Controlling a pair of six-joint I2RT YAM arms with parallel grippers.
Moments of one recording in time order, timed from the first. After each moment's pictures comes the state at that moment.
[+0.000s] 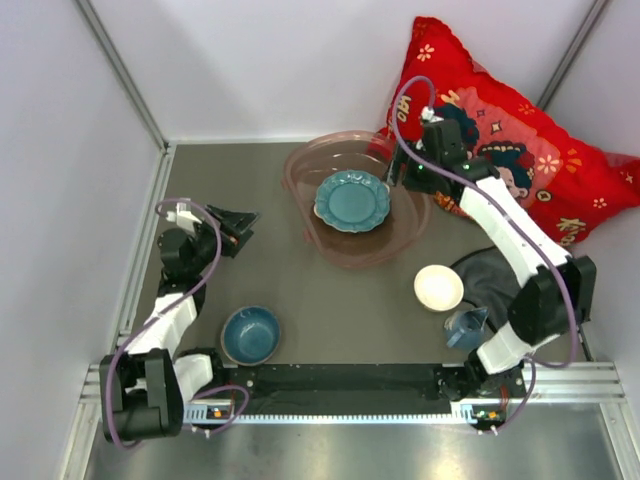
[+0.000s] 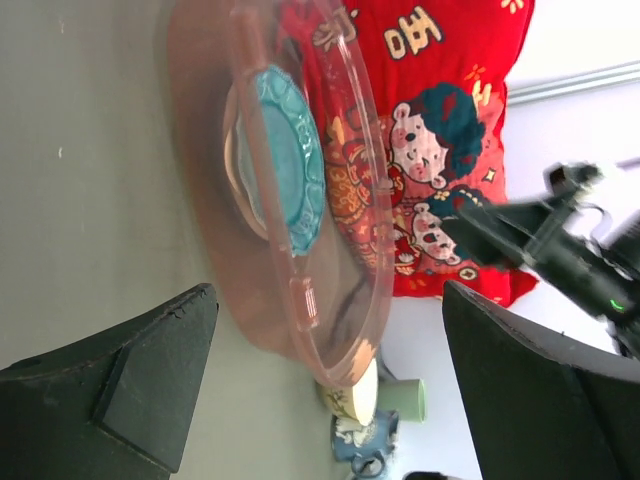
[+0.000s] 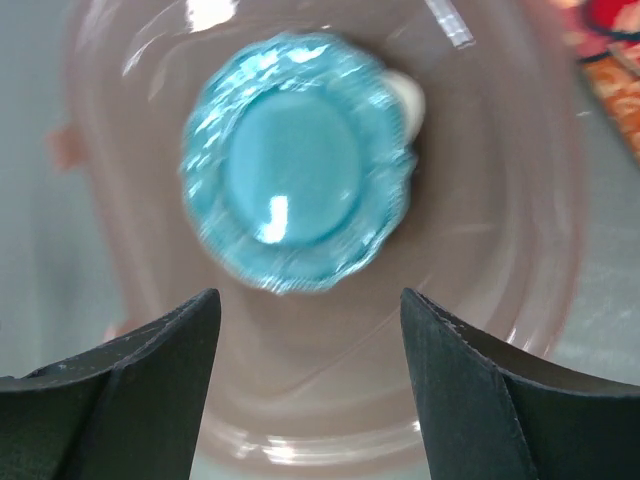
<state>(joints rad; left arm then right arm) 0.11 1.06 0.38 0.55 0.63 -1.15 0.34 1.62 1.52 -0.60 -0.04 0.49</state>
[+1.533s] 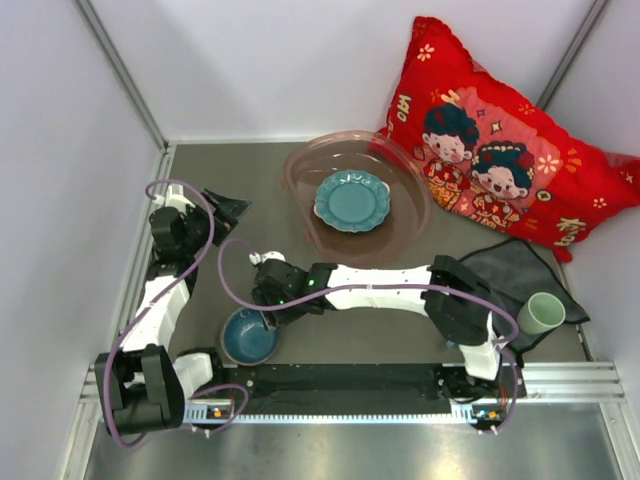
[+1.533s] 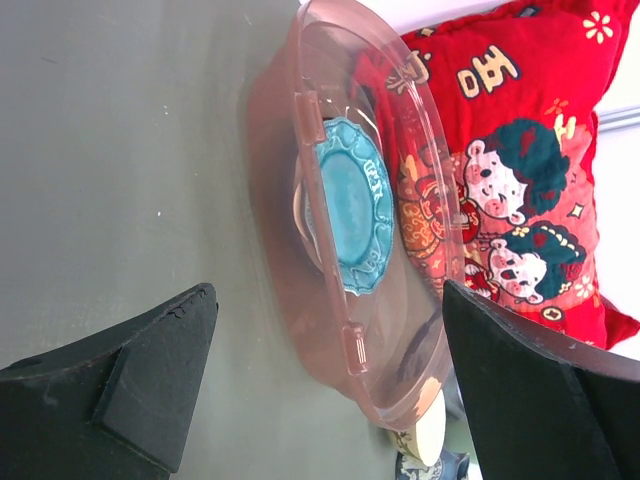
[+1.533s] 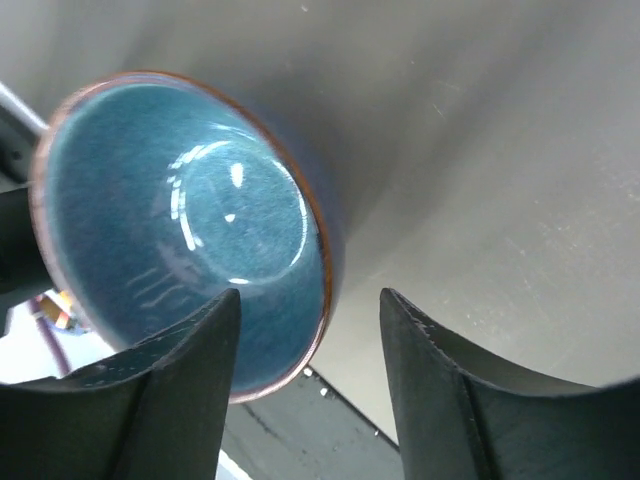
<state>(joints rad) 0.13 1.09 0.61 0.22 0.53 -0.91 1.27 1.95 1.48 -0.48 0.03 0.66</state>
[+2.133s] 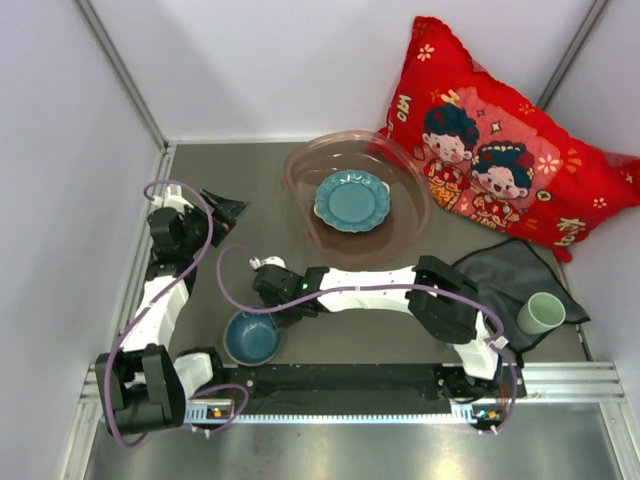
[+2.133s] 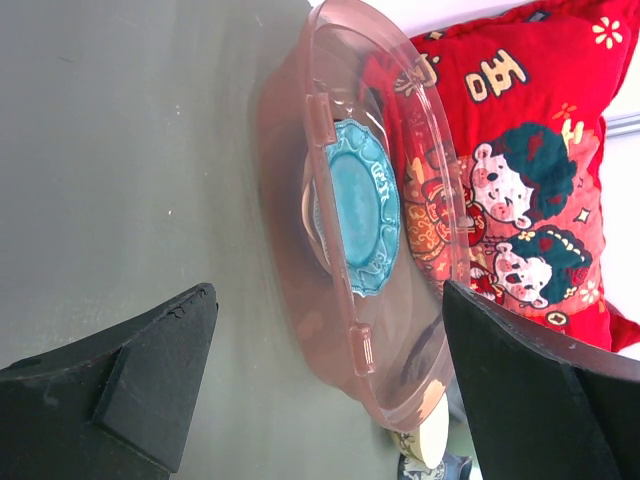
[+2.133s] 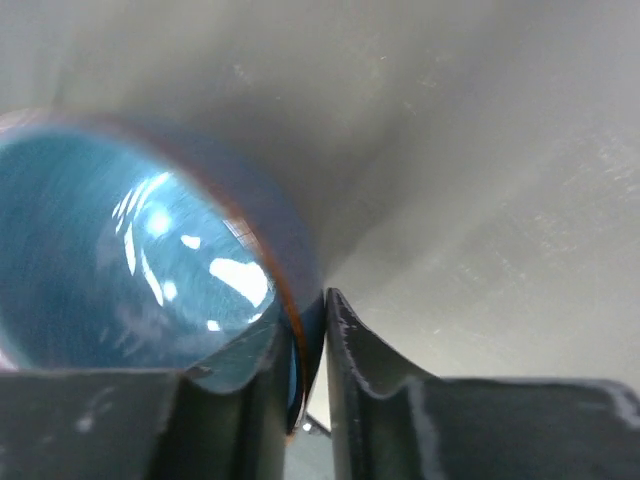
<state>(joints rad) 0.15 1.09 0.61 0.21 0.53 -0.90 1.27 2.03 1.49 -0.46 0.04 0.68</state>
